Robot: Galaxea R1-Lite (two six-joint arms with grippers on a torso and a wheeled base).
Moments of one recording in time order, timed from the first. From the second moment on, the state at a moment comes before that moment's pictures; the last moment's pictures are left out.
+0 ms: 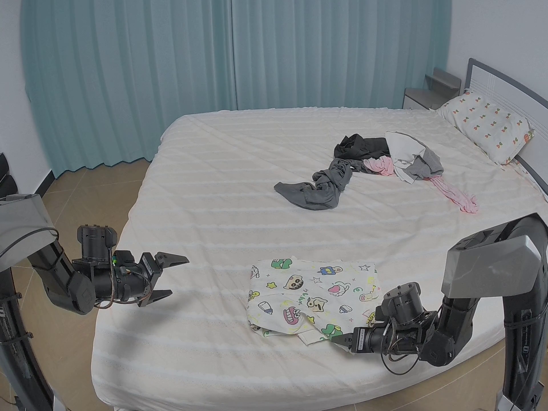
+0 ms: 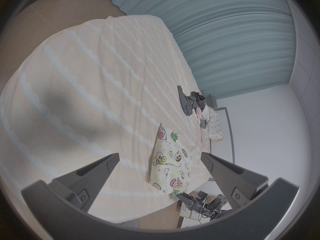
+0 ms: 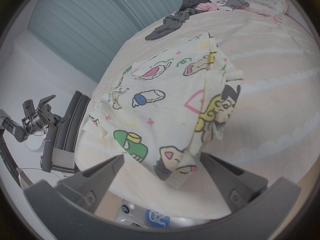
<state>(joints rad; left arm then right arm) 0.00 2.11 -0.62 -0.84 -0.60 -0.88 0.50 2.37 -0.48 -1.07 0.14 0.57</state>
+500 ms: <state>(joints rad) -0.01 2.11 -0.62 -0.84 -0.60 -0.88 0.48 2.28 -0.42 -1.05 0.15 0.57</state>
